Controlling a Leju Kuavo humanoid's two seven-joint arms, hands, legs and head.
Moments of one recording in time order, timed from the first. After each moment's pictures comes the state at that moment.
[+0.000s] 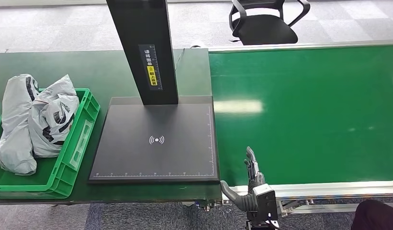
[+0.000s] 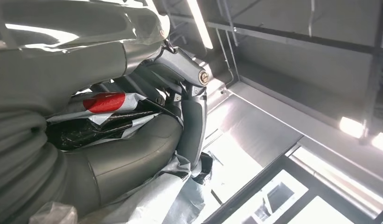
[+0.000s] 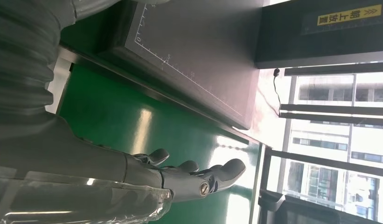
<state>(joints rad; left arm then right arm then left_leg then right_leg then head) 0.03 0.39 0.74 -1.56 -0.16 0.32 -0.59 0.12 0.10 0.30 -1.24 0.05 -0.19 -0.59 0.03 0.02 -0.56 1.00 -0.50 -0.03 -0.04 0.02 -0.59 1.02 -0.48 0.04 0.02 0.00</state>
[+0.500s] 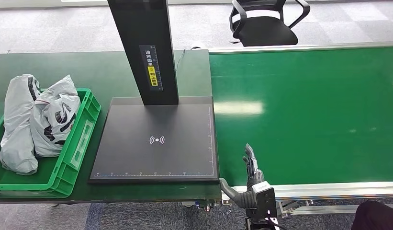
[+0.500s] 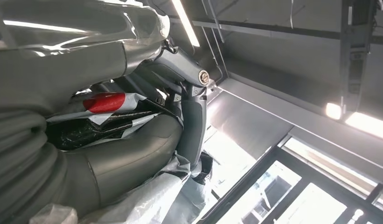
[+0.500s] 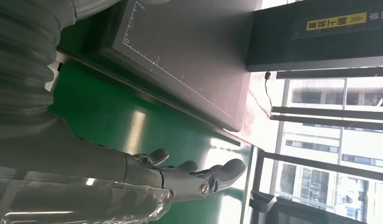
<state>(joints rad) -0.06 0.32 0.56 -1.57 -0.35 0.45 -0.55 0.10 0.10 0.31 -1.24 0.06 -0.18 -0.59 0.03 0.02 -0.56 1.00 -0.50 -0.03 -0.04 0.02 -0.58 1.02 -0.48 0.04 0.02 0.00</state>
